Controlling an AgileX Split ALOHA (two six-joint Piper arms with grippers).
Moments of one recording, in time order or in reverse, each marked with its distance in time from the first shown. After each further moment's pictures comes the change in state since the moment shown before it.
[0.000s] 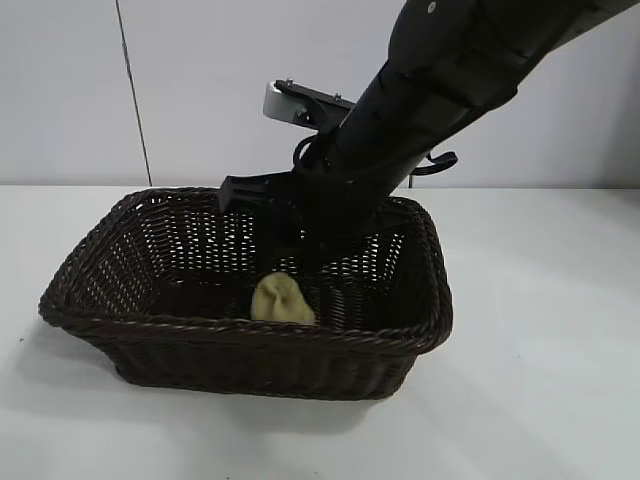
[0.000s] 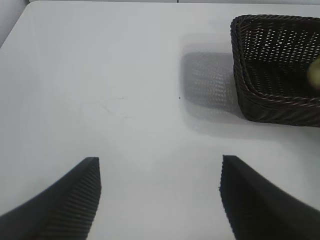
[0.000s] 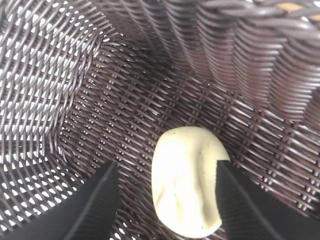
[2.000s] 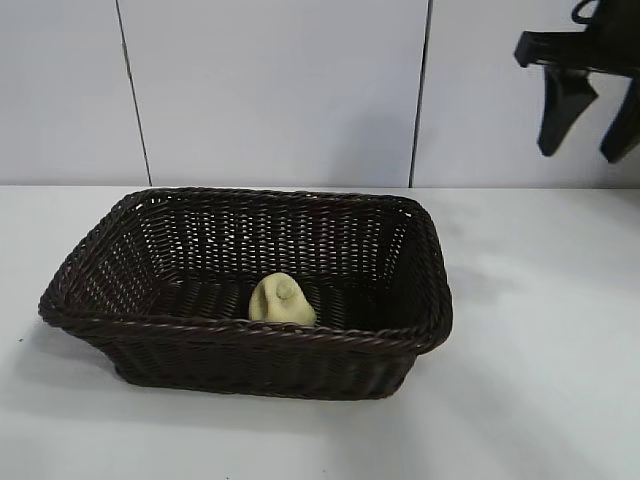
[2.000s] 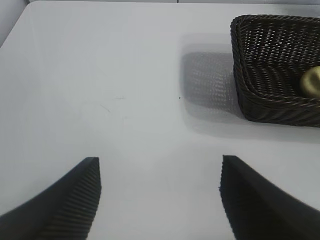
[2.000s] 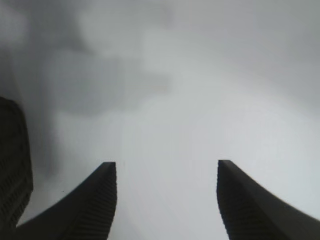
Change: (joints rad) left arm 0.000 0.000 0.000 0.000 0.000 0.000; right arm -0.538 -0.210 -0.194 -0.449 0.666 0.271
